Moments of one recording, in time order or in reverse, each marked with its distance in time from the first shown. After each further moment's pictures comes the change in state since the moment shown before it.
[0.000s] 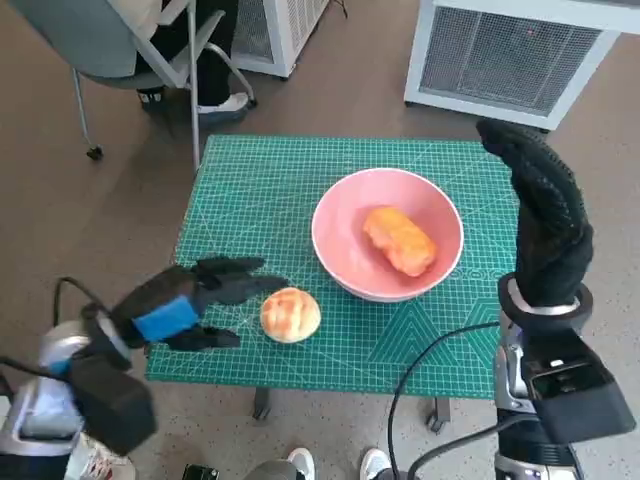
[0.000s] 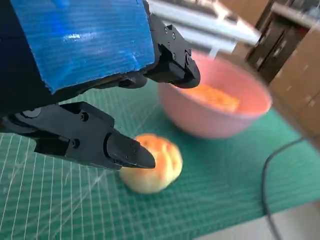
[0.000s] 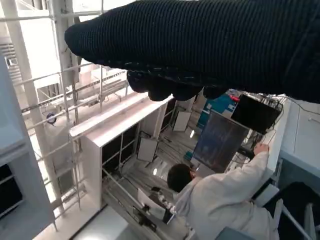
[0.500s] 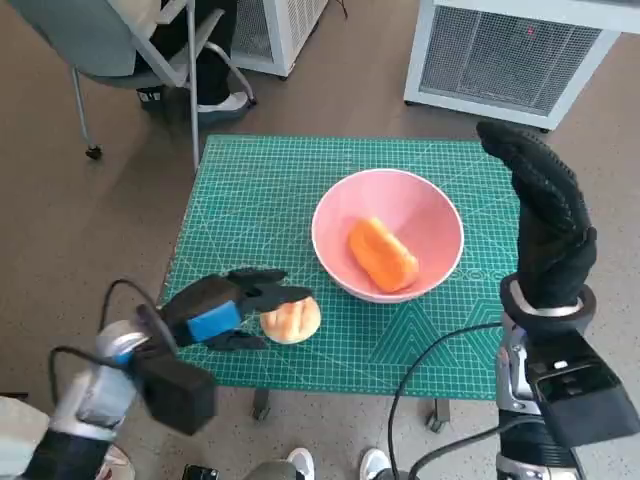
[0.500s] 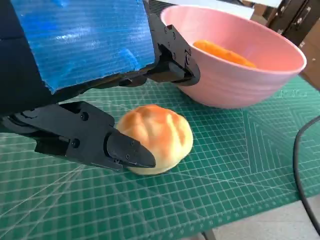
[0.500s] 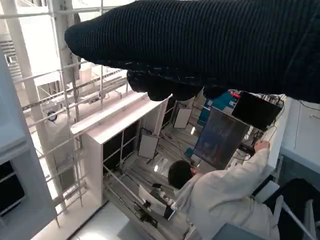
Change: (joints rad) left arm -0.097 -0.101 -0.141 0.154 0.189 0.003 0.108; right arm 0.005 -0.006 0.000 -0.006 0.009 0.003 0.021
